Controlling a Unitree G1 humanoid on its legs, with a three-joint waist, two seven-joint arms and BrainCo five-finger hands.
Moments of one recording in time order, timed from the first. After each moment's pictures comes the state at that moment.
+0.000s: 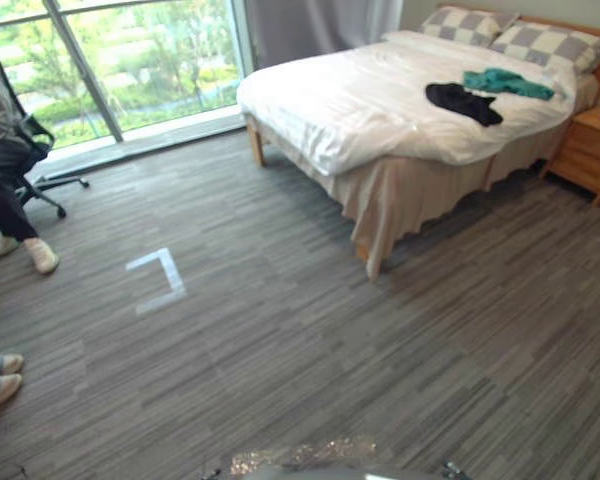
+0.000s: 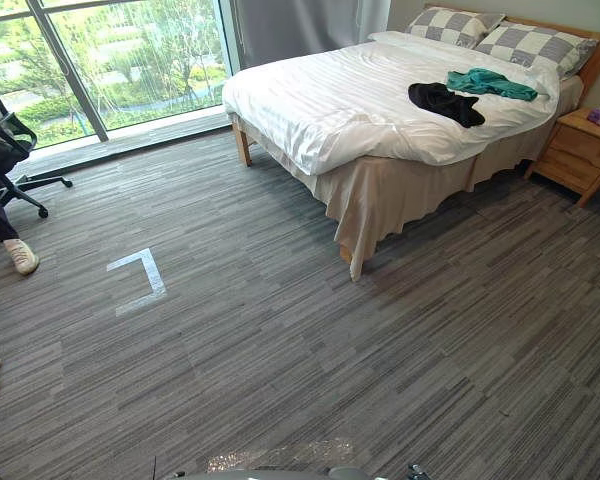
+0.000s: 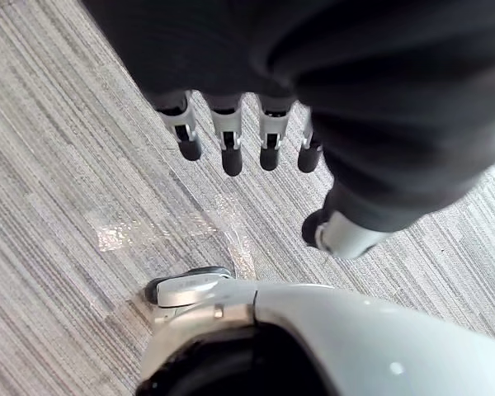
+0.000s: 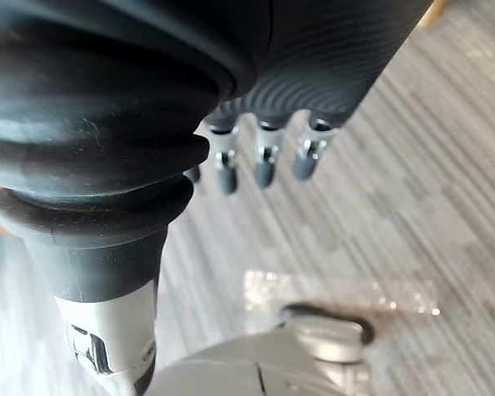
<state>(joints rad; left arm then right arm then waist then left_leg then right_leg) 0.25 0.17 -0.10 0.99 -0.01 0.01 0.00 0.23 -0.21 0.08 0.98 0.00 0.01 -0.03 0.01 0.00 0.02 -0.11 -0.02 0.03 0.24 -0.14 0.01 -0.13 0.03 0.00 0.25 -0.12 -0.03</state>
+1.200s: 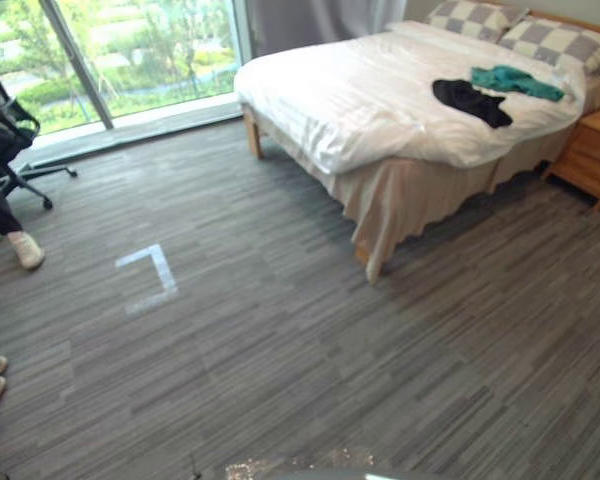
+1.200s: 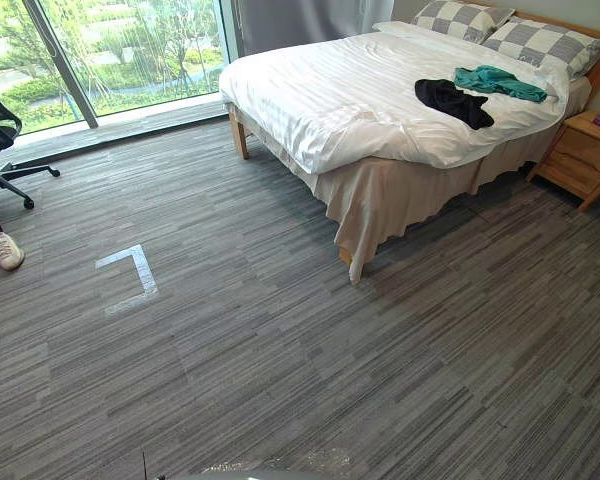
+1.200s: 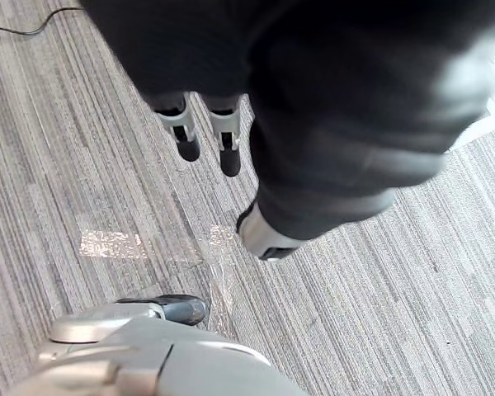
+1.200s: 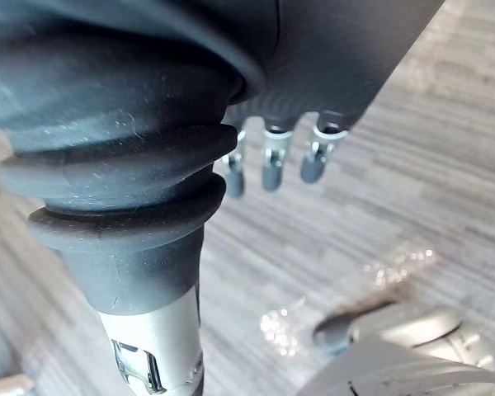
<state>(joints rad) 0.15 0.08 0.27 1.18 0.12 -0.06 0.10 0.15 -0.03 -0.45 1.15 -0.01 -0.03 -0.13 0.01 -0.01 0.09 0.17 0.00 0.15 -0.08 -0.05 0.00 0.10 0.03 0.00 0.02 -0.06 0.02</state>
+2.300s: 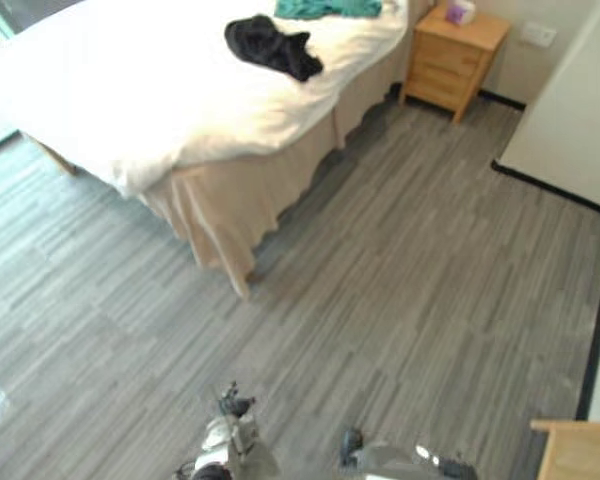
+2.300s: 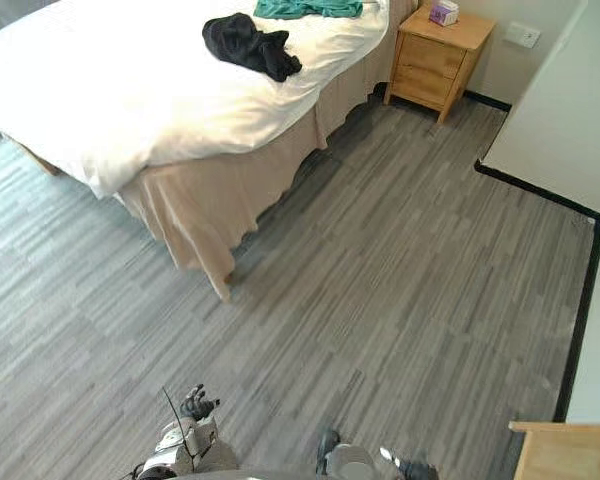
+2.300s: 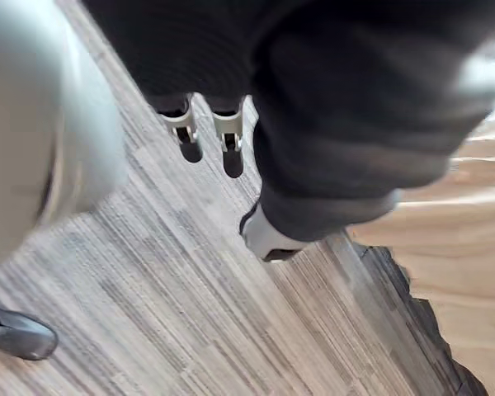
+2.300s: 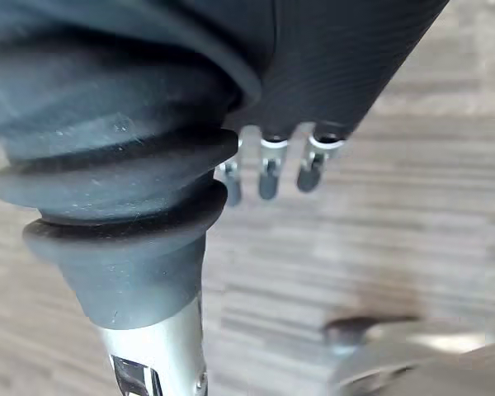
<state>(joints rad) -0.07 -0.05 0.27 1.05 -0.12 -0.12 0.11 0.03 -0.02 -0.45 1.06 0.02 -0.04 -0.15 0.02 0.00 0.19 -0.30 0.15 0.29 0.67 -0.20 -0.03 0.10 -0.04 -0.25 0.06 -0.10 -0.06</state>
